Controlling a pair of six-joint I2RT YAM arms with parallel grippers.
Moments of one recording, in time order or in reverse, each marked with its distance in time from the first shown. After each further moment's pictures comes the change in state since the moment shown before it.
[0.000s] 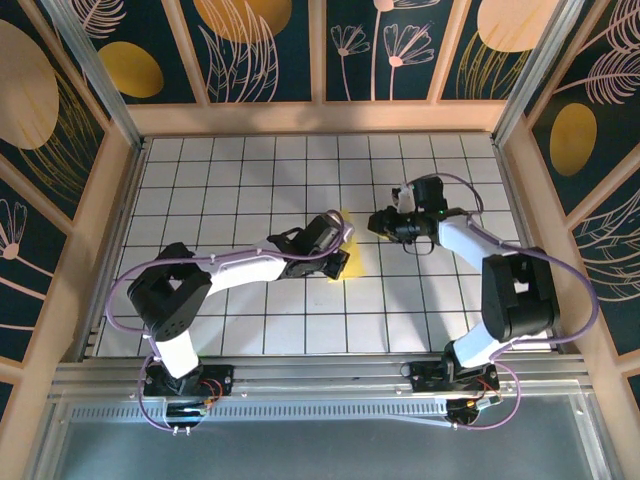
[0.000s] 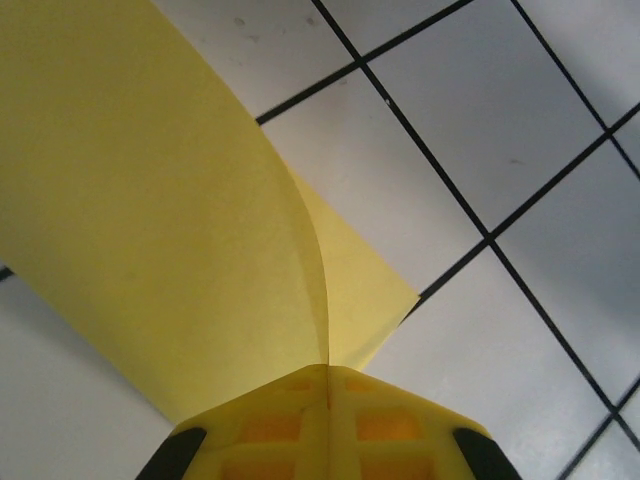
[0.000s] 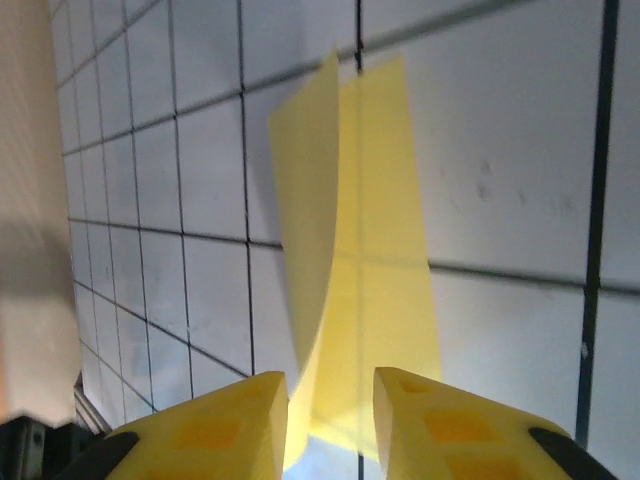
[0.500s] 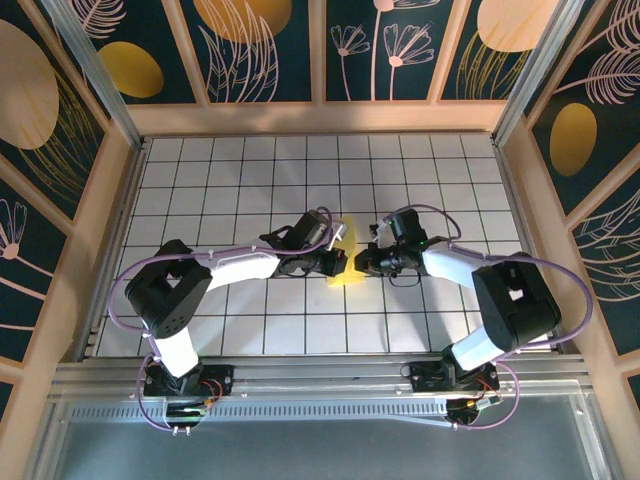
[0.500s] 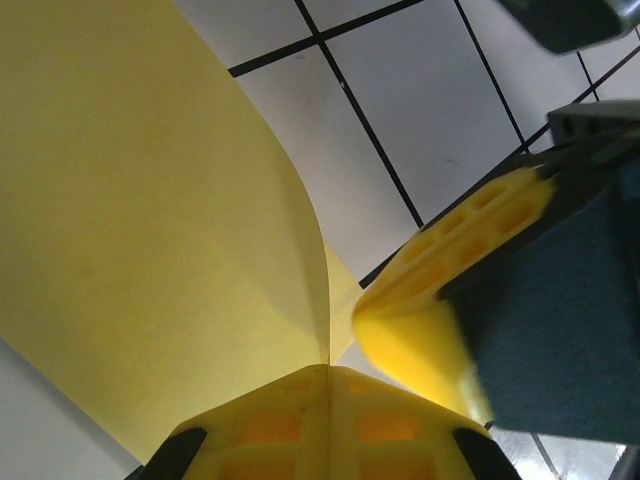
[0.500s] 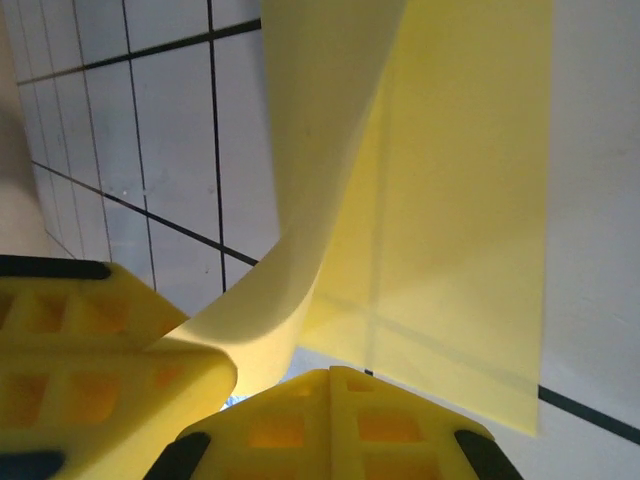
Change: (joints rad) left arm 0.055 0.003 -0.049 0.083 0.189 -0.120; right arm 0.187 -0.003 -0.192 0.129 -0.015 0.060
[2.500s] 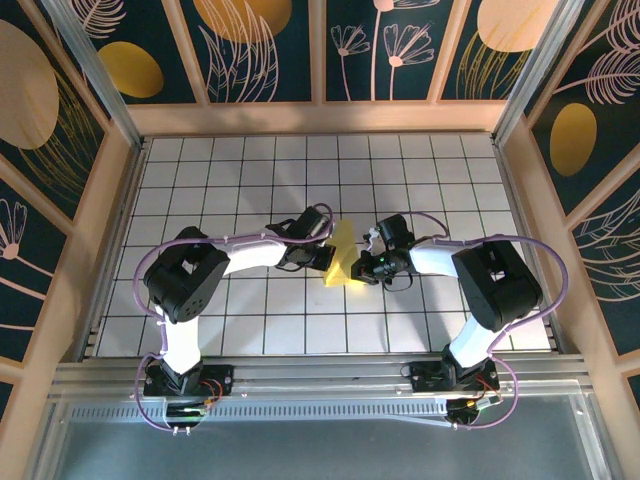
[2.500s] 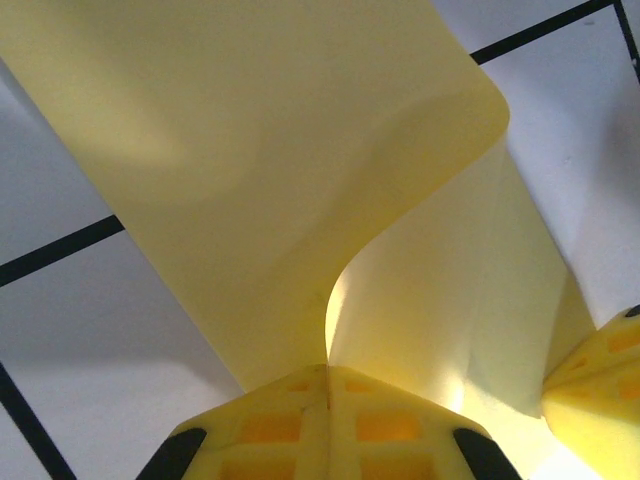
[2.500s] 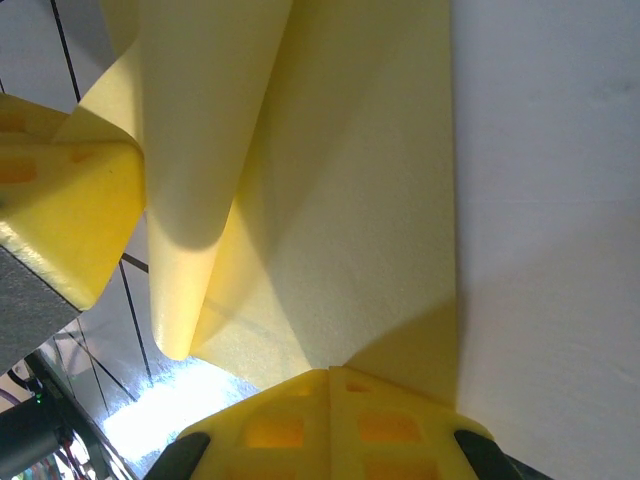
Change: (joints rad) left arm 0.063 0.134 0.097 -0.158 -0.163 0.080; right arm 0.042 0.137 0.023 -0.008 0.050 0.010
